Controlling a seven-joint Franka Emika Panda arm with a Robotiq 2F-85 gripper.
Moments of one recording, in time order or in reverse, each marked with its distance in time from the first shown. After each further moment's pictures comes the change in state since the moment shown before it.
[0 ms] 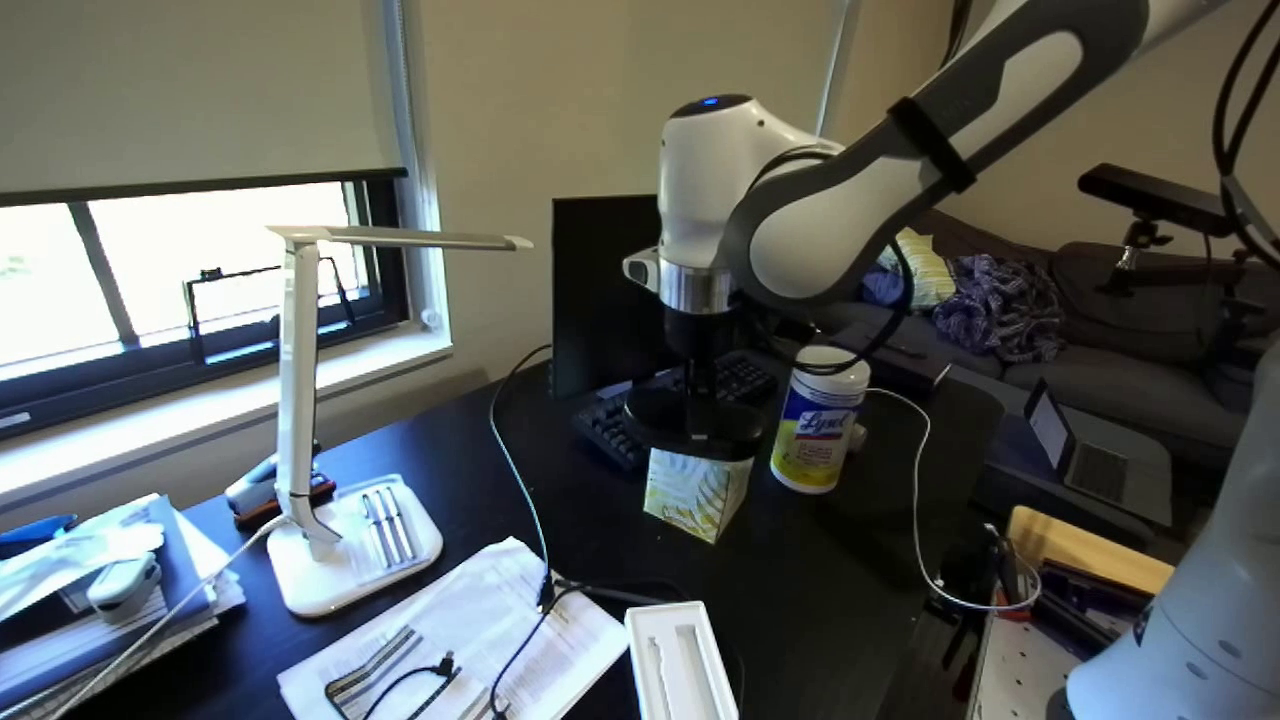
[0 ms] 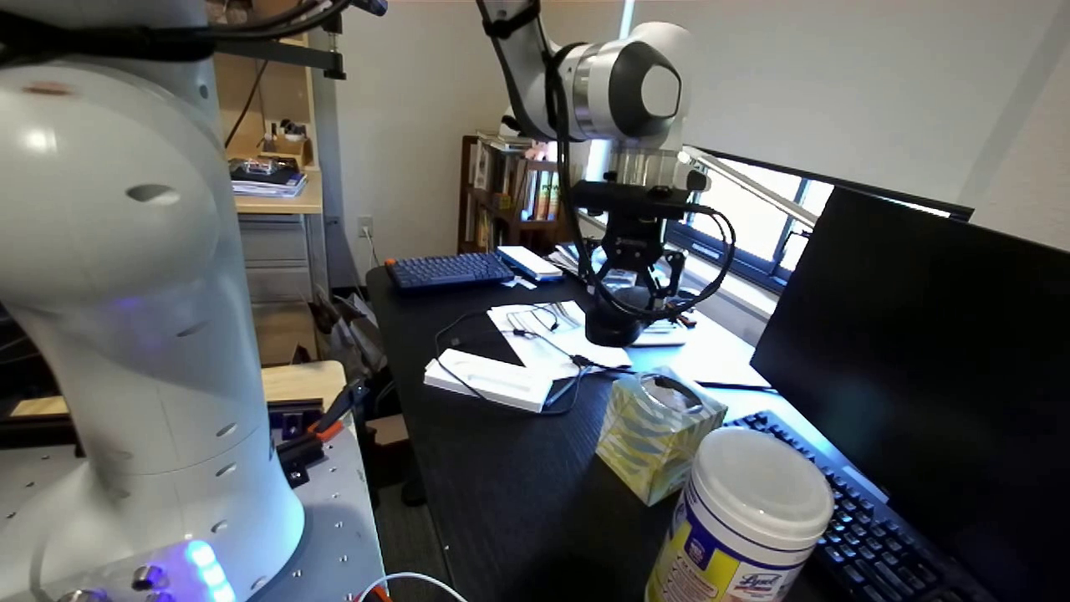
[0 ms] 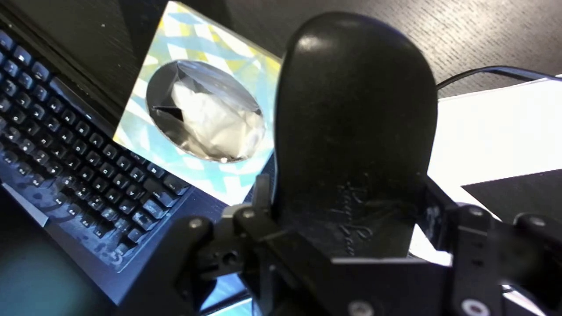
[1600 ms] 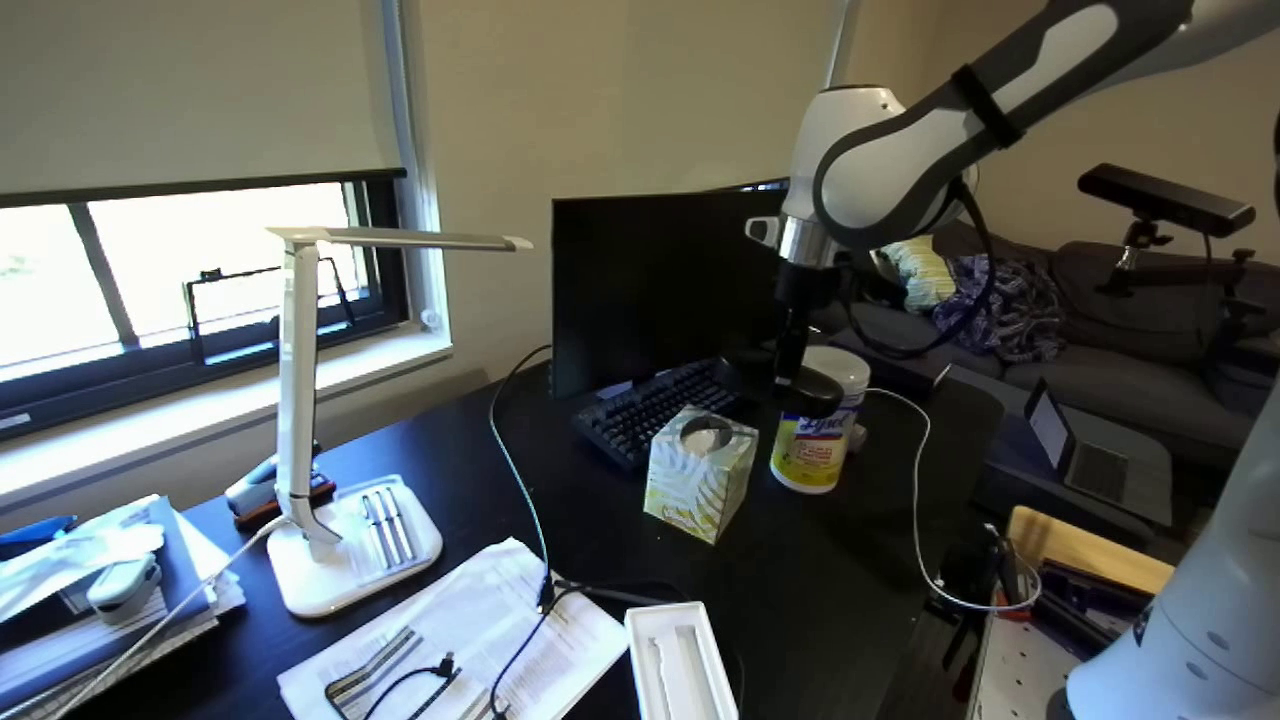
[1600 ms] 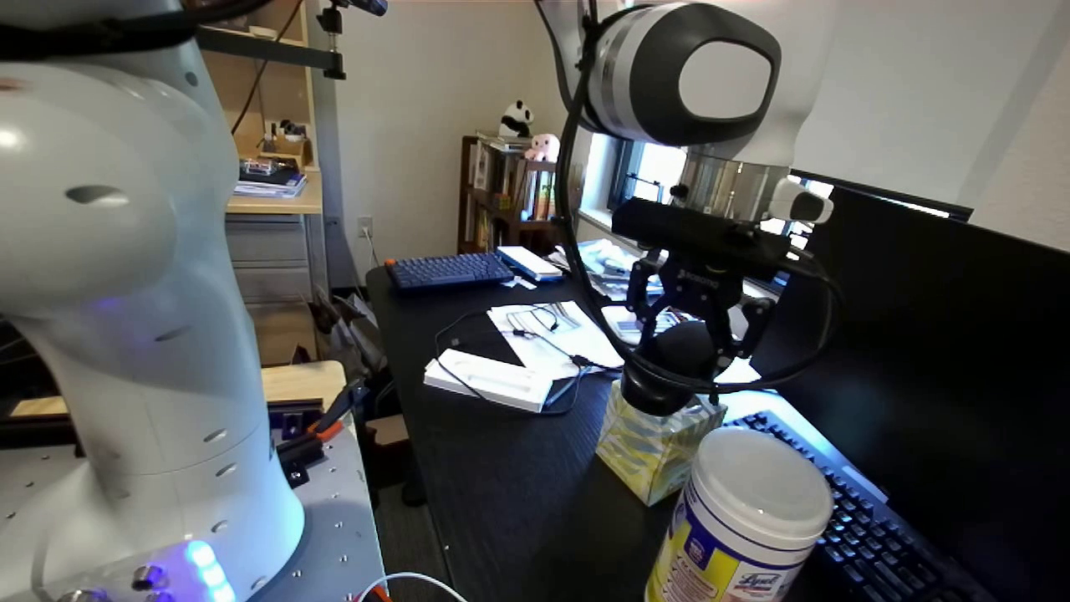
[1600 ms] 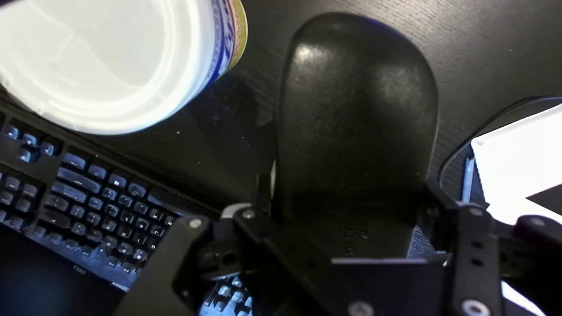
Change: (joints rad) arm -0.138 -0.165 -0.222 -0.162 0.182 0.069 -0.280
